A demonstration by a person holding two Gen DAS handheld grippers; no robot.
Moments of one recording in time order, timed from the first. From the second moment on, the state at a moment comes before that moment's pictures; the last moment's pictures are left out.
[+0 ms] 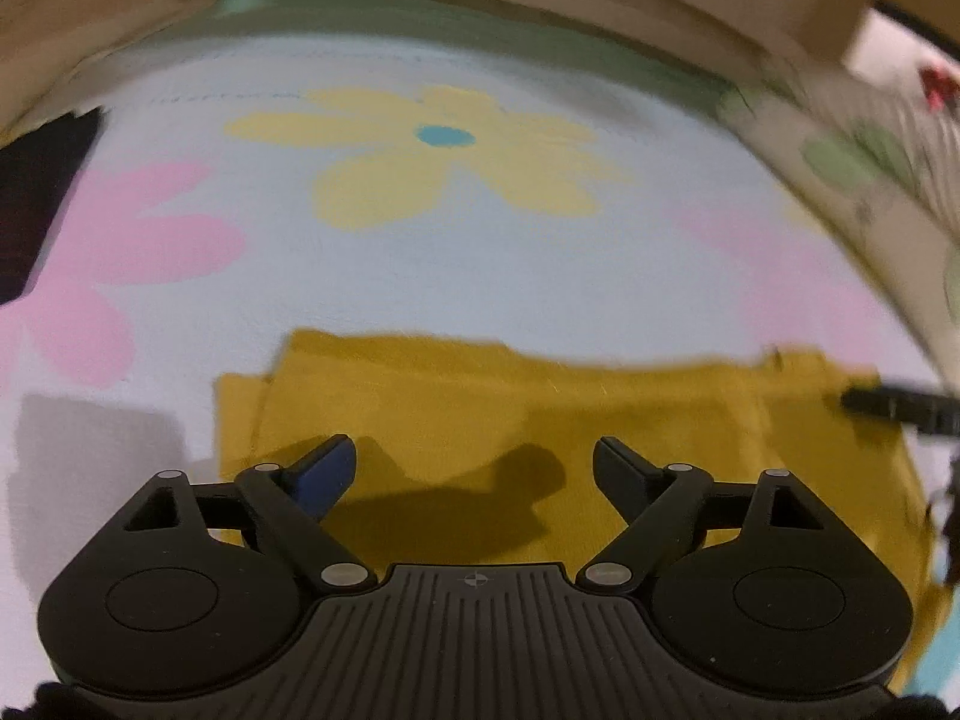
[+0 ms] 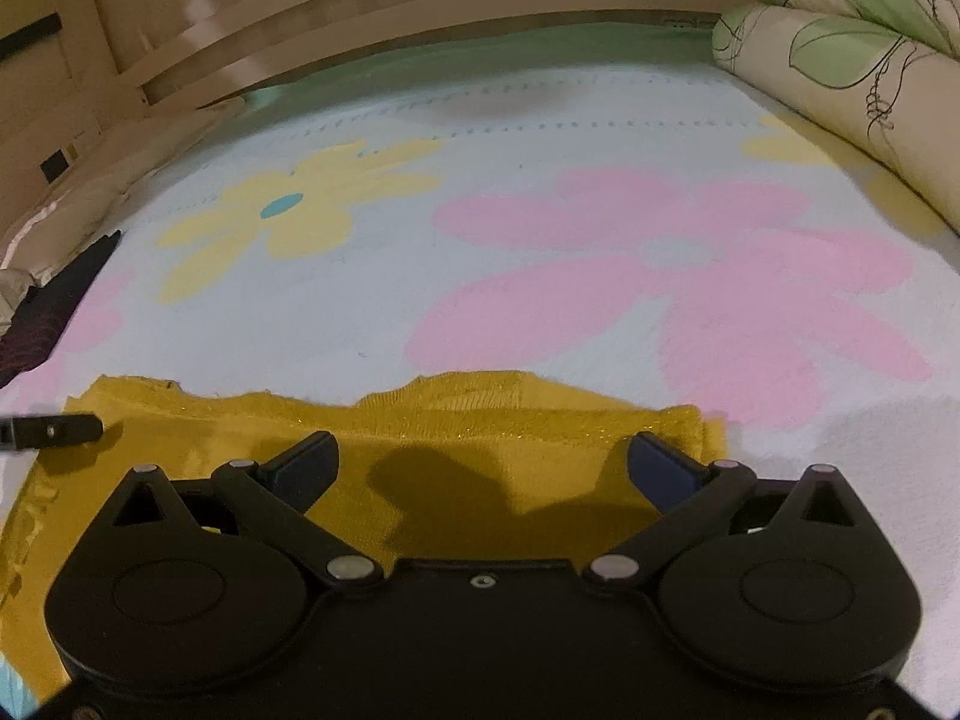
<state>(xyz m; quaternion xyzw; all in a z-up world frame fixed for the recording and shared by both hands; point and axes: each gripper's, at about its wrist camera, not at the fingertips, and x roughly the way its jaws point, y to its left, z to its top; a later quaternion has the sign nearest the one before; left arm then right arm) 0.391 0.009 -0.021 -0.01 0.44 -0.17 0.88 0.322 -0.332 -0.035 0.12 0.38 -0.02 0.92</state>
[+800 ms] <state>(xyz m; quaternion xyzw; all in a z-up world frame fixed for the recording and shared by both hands) 0.249 -0.015 -0.027 0.10 0.49 -0.22 0.83 0.201 -0.313 -0.053 0.04 0.51 0.01 0.86</state>
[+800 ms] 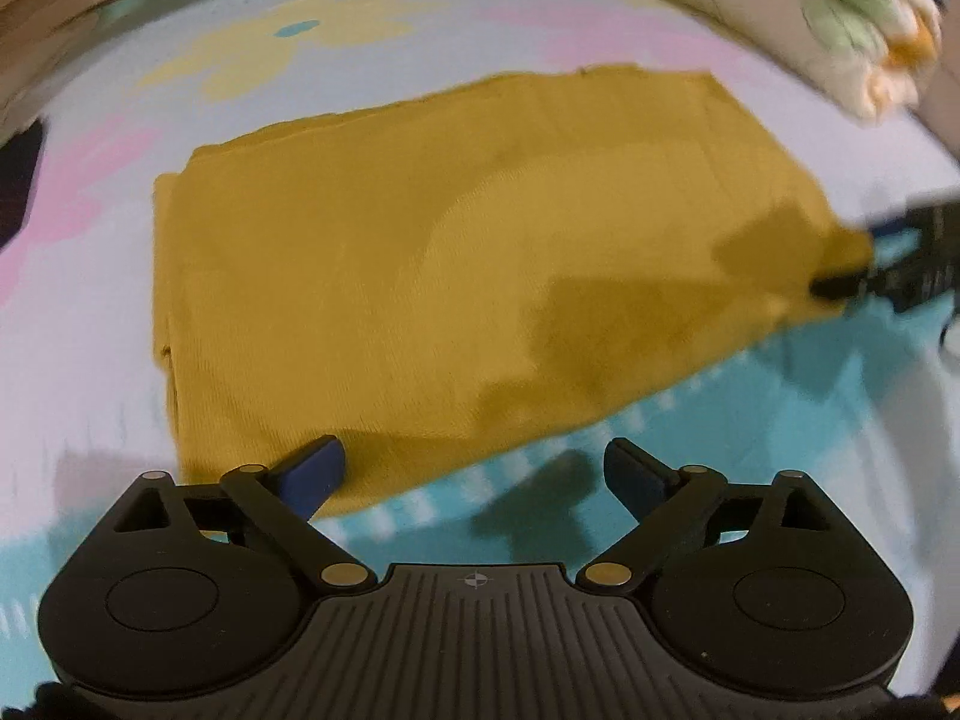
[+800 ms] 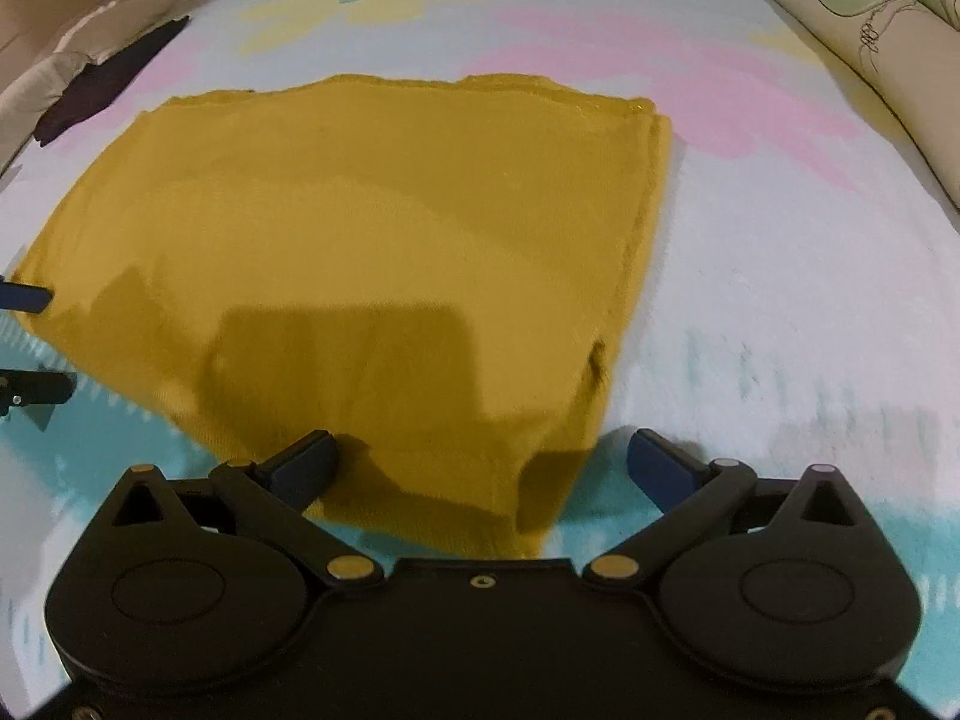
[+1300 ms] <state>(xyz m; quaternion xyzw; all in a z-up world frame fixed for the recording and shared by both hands) 0.255 -0.087 -0.041 0.07 0.49 -0.24 0.84 0.192 -0.318 -0.054 0.06 0.51 0.02 0.86</state>
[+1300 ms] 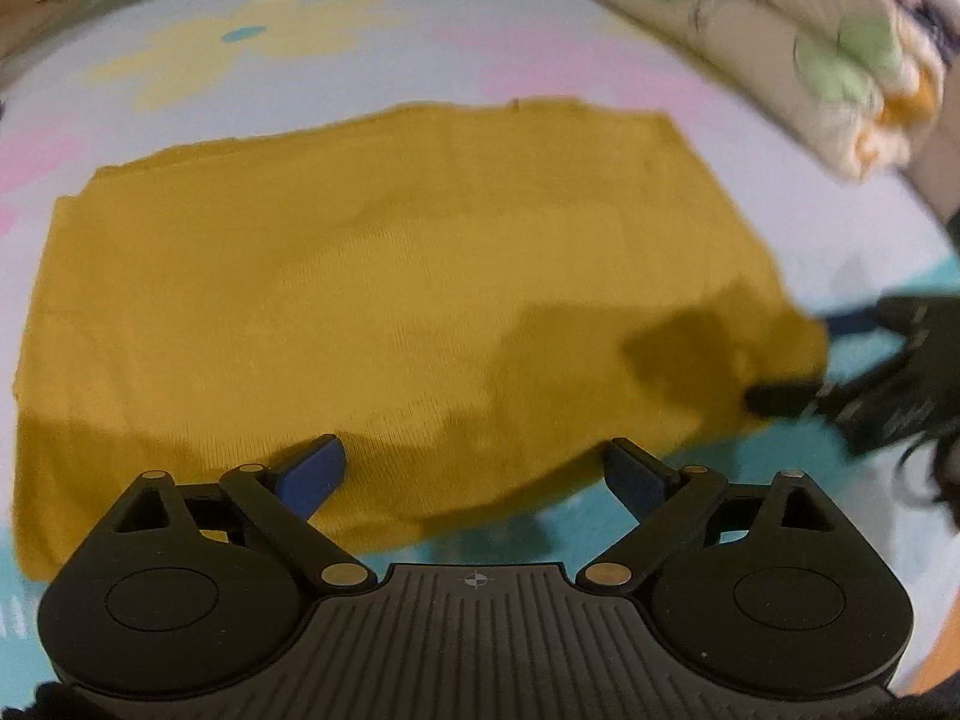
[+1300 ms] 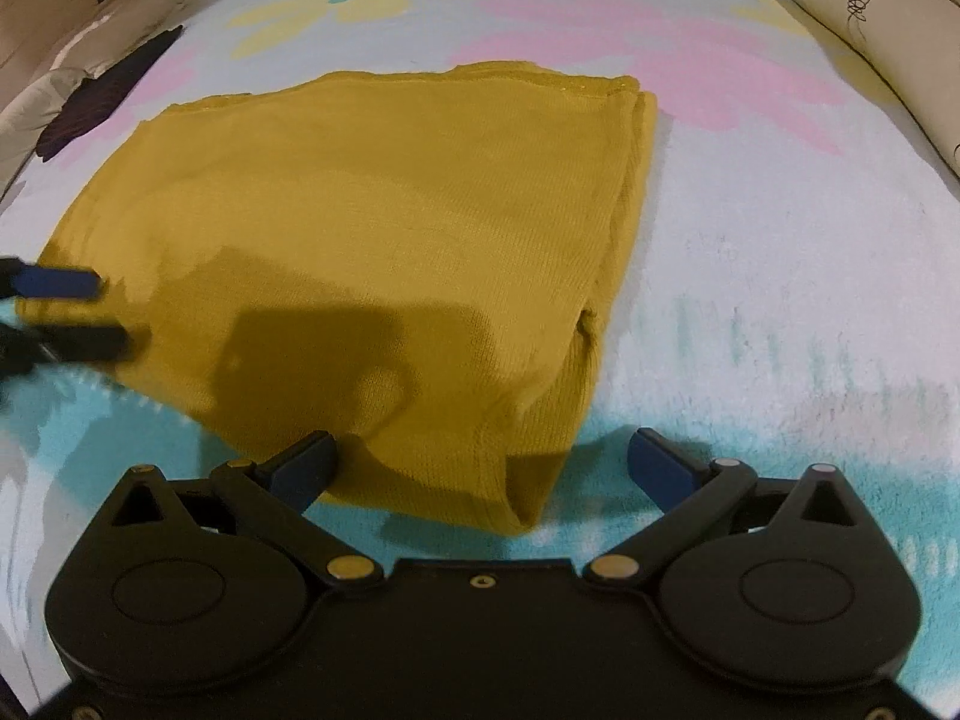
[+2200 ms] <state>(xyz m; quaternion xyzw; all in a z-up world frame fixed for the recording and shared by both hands) 0.372 -0.083 -0.004 -0.13 0.46 -0.20 0.85 0.205 -0.406 -0.030 0.36 0.42 -0.03 0.83</state>
